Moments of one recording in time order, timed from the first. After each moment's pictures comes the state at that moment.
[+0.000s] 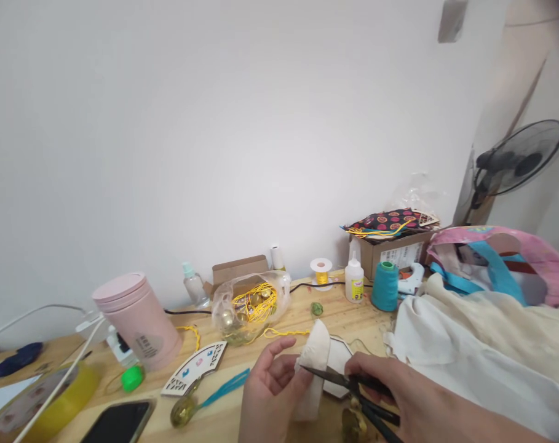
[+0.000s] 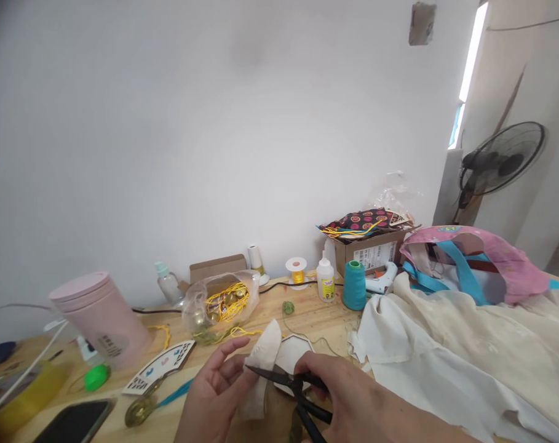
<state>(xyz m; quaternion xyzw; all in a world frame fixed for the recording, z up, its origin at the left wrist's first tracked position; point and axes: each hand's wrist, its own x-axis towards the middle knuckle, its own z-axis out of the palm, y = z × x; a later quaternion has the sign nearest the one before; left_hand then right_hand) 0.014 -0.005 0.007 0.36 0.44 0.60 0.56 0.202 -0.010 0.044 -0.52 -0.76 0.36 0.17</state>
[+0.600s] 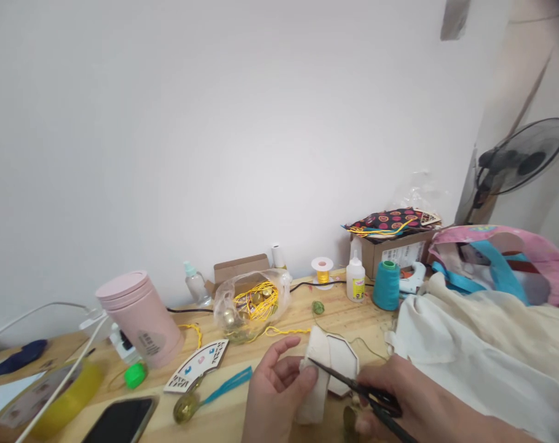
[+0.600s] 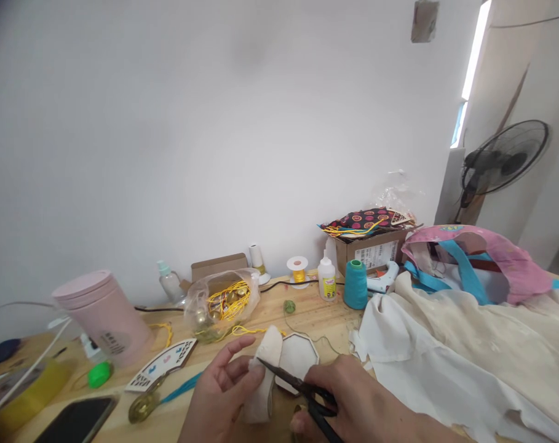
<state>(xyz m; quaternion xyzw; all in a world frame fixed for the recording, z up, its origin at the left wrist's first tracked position) 0.012 -0.006 0.005 0.37 0.46 0.56 0.59 0.202 -0.003 0.025 -0.44 -0.82 0.31 0.16</state>
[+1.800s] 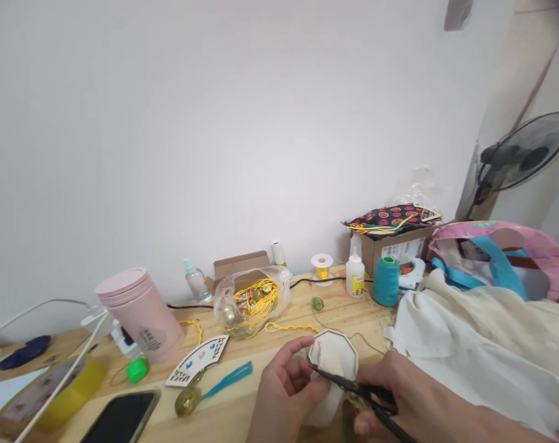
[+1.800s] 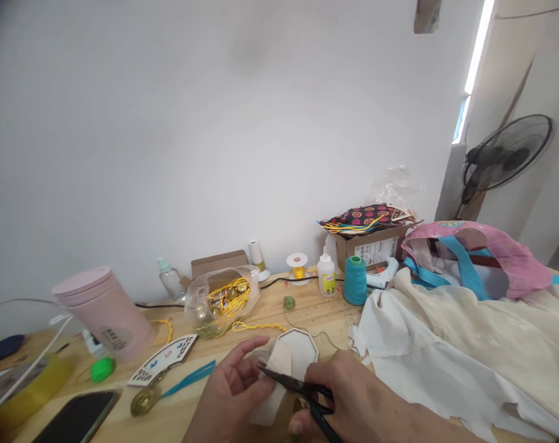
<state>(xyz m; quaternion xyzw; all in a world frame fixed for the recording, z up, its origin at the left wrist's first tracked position) 0.019 -0.005 -0.009 0.41 0.41 0.54 0.60 0.207 0.001 0.009 -0.42 -0.85 0.28 0.16</state>
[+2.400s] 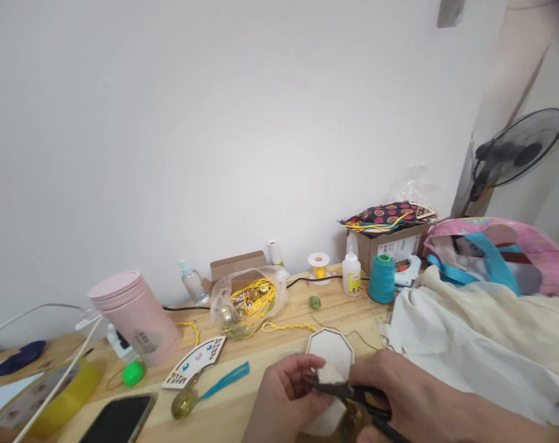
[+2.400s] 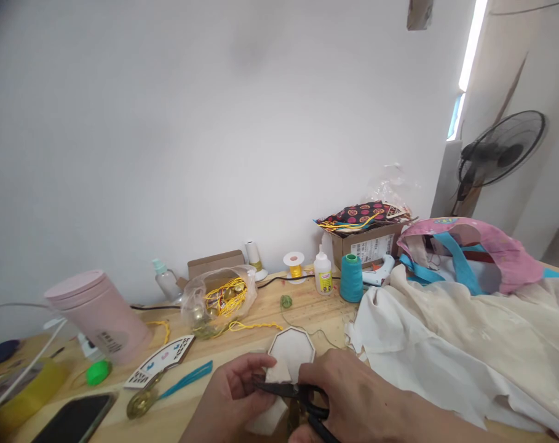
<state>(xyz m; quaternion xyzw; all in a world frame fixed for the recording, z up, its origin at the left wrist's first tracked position) 0.020 -0.007 -0.007 0.42 0.44 0.49 0.62 0.207 0.002 0.019 -0.39 -0.88 0.23 0.14</state>
